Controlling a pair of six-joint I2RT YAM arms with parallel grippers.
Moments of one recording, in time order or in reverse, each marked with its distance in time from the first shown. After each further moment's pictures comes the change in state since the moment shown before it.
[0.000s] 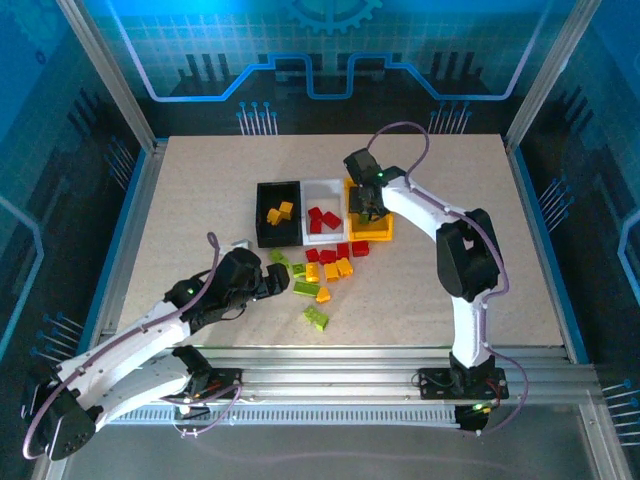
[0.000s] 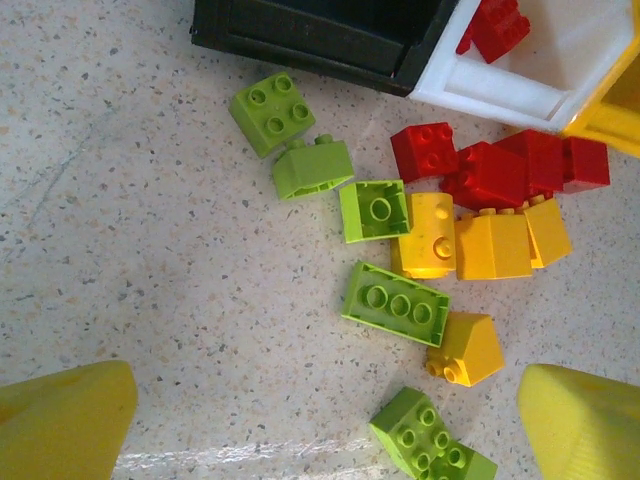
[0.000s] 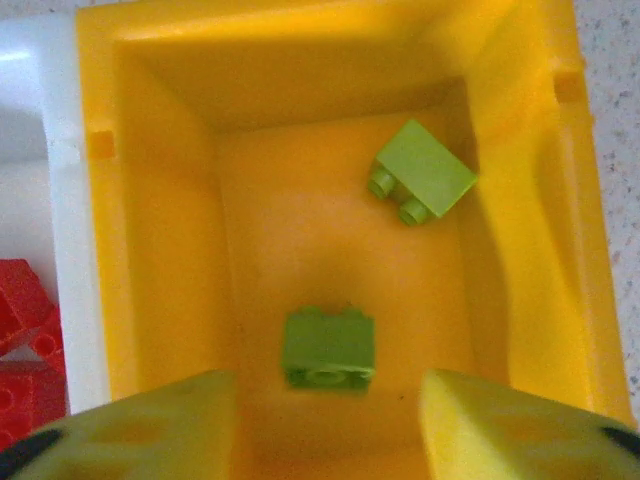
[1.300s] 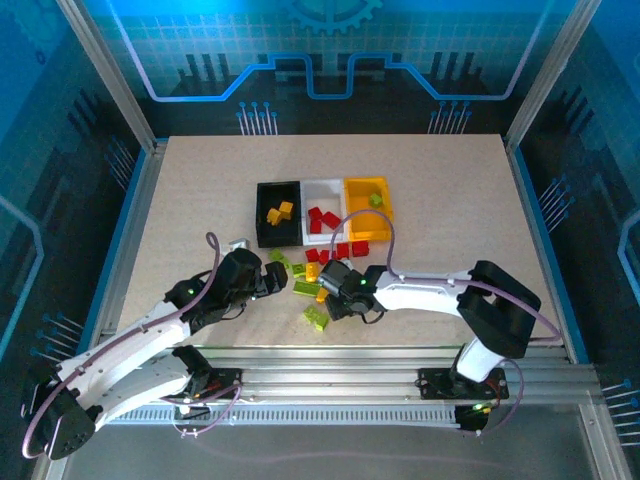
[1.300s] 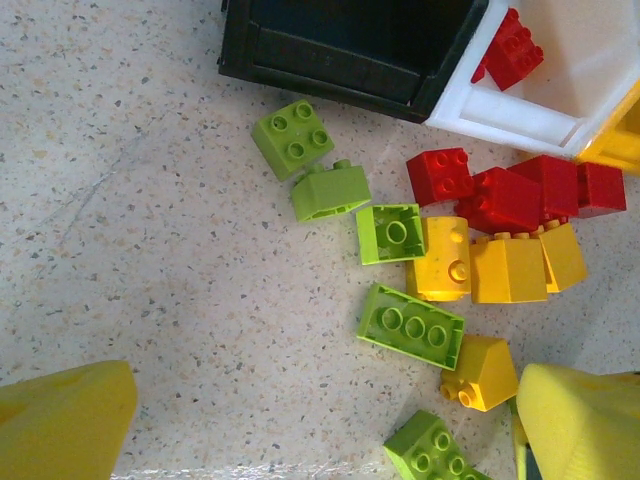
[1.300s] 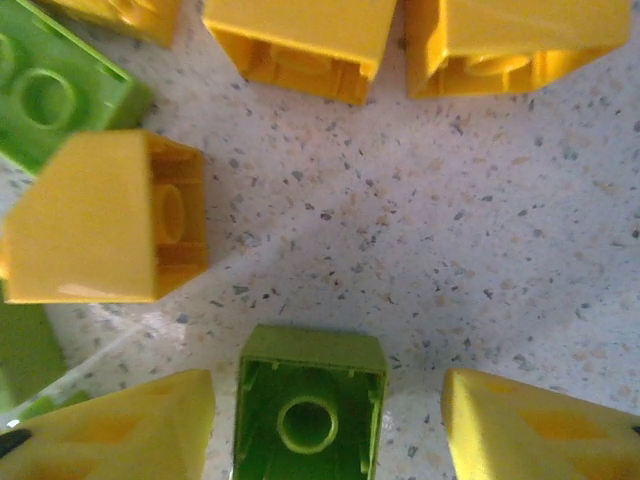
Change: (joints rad) left arm -0.008 -0.004 0.000 0.000 -0.065 -0.008; right arm 0.525 -0.389 -0.748 0.202 -0.021 0.085
